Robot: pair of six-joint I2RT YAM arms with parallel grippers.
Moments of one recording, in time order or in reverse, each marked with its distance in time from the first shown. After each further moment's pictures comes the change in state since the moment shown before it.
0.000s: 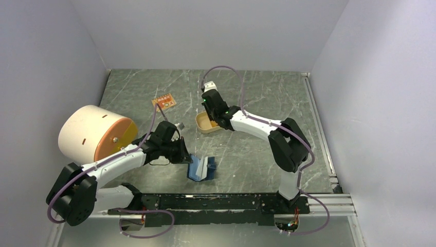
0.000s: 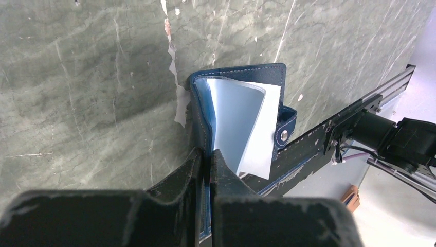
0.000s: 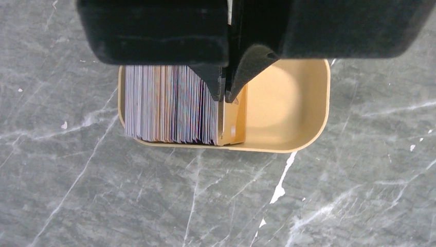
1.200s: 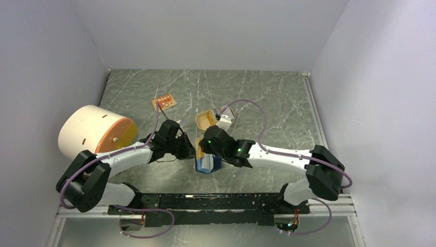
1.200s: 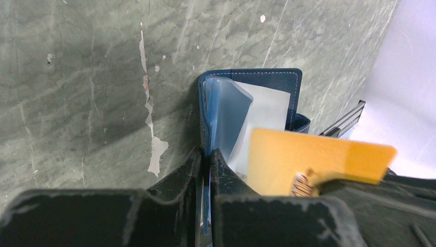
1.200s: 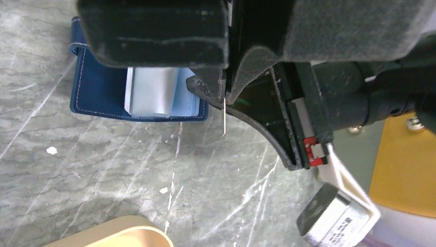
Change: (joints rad) left arm 0.000 0.140 -0.029 0.282 -0.006 -0.159; right arm 0.316 -0.469 -0.459 0.048 -0.023 0.891
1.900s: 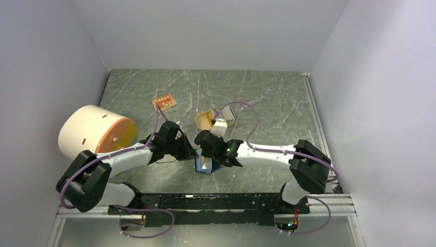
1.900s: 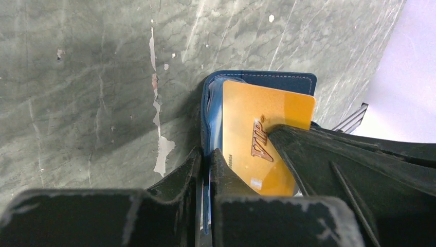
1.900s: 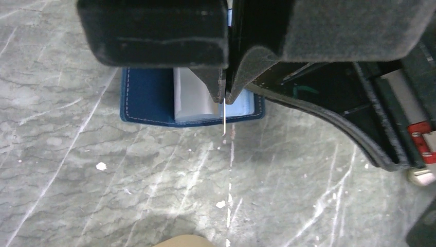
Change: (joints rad) left arm 0.000 0.000 -0.021 0.016 -0.010 -0.008; right arm 0.039 0.159 0.087 -0.156 0.122 0.020
